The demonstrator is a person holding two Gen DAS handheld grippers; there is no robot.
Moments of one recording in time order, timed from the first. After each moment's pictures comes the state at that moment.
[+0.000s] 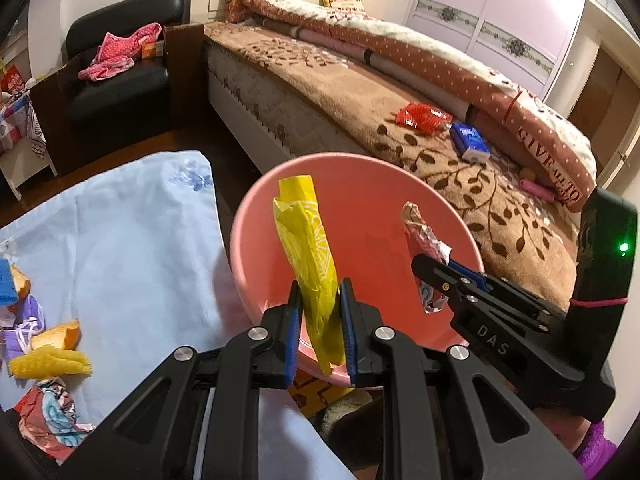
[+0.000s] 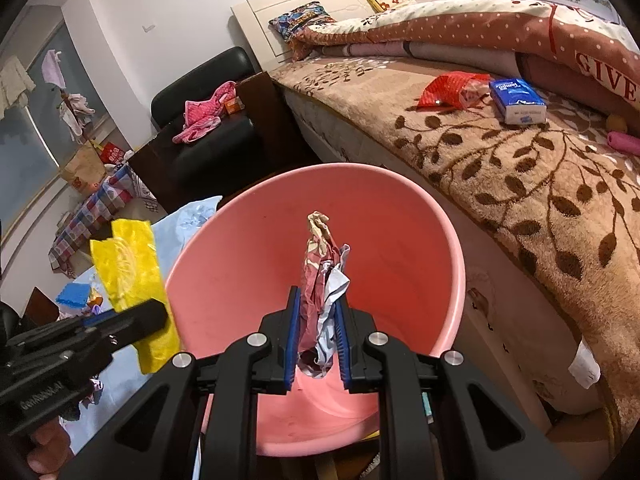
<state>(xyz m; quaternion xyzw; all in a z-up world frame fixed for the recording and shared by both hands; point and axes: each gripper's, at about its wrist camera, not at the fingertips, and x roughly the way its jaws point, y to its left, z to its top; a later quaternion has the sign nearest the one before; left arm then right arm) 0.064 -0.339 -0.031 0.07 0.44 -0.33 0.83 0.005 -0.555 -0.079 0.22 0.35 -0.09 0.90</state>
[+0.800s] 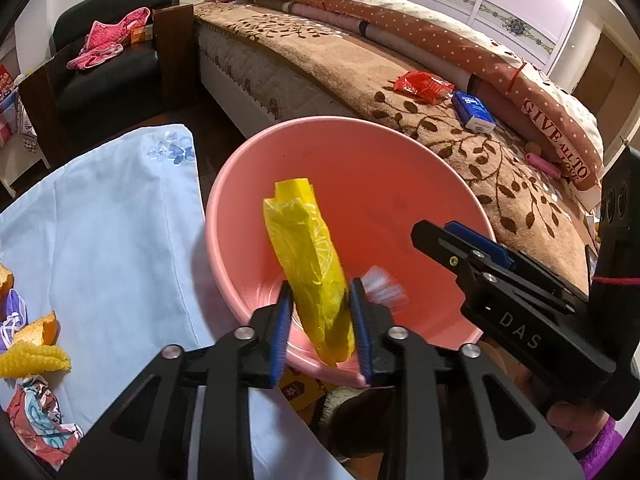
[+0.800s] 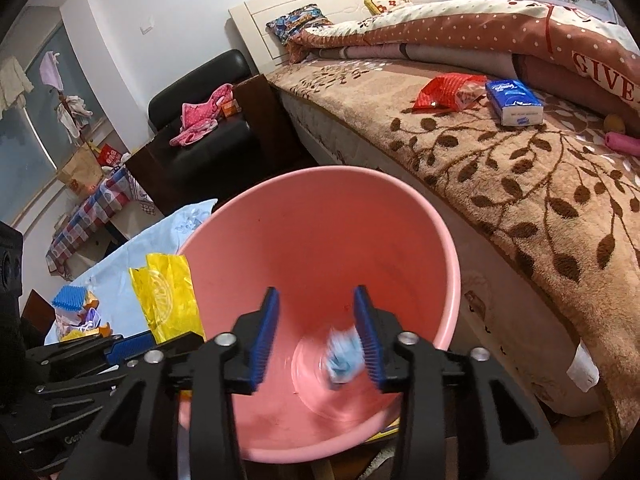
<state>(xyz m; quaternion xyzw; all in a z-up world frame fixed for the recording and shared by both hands) 0.064 -0.351 -0.052 0.08 0.47 -0.34 0.81 0.004 -0.556 -0.080 0.22 0.34 -0.10 0.91</state>
